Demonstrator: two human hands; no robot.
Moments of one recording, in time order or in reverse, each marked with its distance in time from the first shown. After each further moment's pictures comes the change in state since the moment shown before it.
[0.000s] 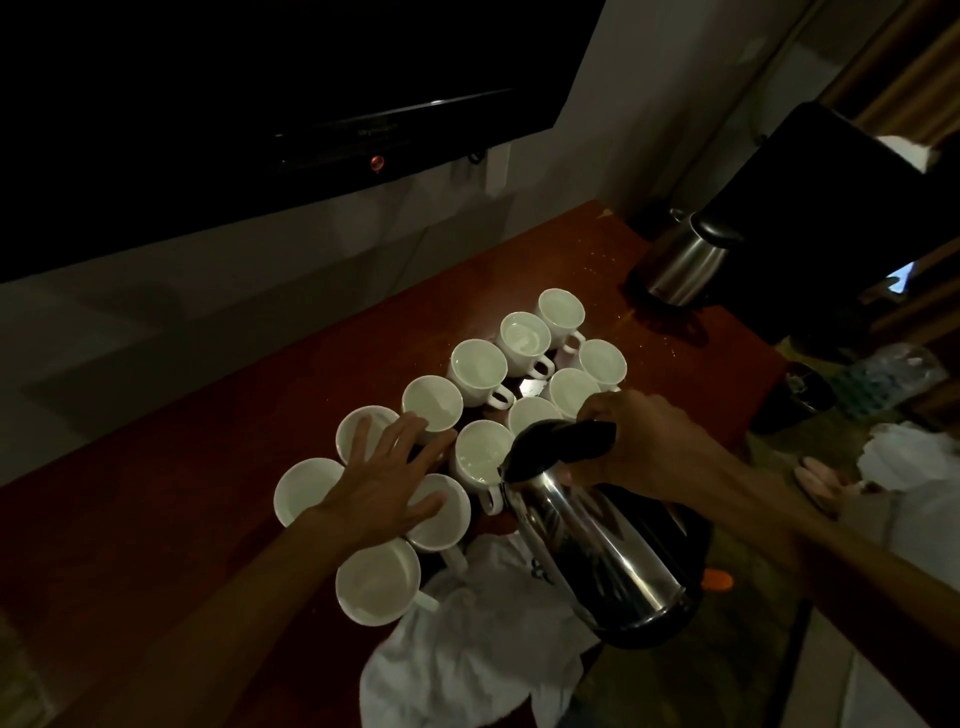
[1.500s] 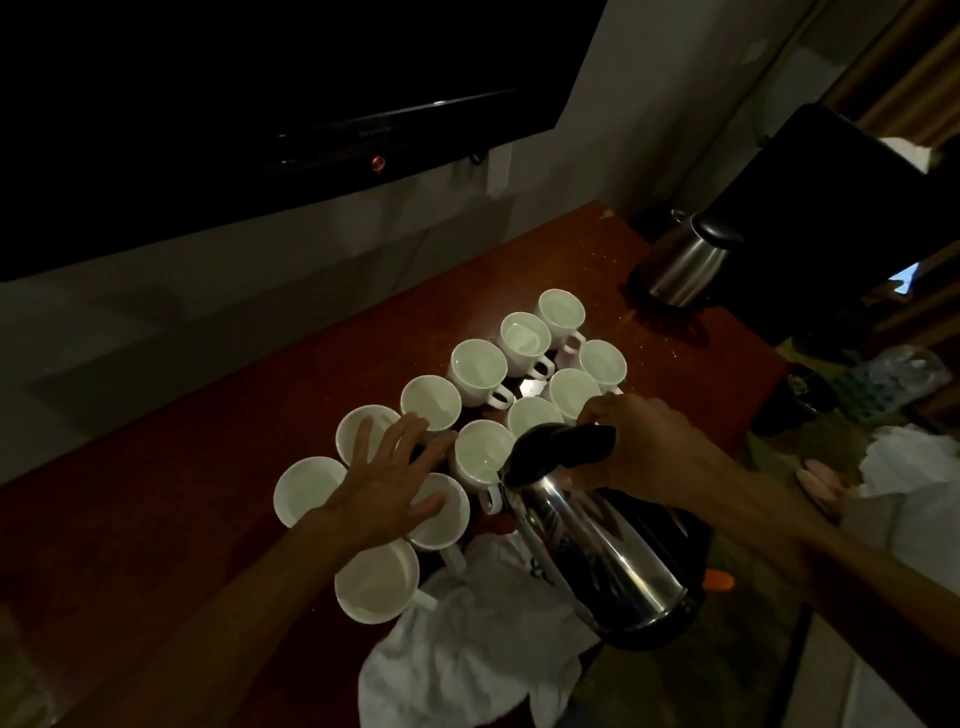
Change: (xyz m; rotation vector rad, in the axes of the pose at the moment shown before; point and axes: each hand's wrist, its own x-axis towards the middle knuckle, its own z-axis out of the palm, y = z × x) left_hand 0.001 0.003 0.008 -0.041 0.026 -0.005; right_hand -0.001 0.005 0.003 -0.051 0.002 -0.020
